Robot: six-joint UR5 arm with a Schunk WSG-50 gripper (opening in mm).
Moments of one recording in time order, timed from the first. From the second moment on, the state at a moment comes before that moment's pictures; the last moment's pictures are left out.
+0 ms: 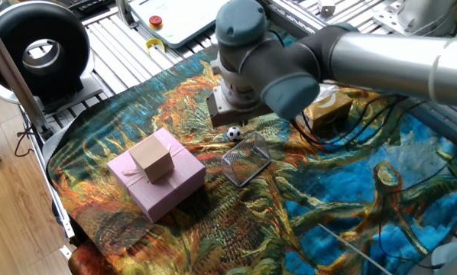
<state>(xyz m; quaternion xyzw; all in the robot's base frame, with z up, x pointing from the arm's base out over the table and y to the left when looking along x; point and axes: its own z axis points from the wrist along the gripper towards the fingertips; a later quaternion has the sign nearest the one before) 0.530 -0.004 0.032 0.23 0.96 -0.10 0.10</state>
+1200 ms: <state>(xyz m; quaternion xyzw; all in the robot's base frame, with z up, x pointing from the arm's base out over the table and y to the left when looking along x) 0.651 -0.037 0.037 0.14 0.99 -0.03 0.03</state>
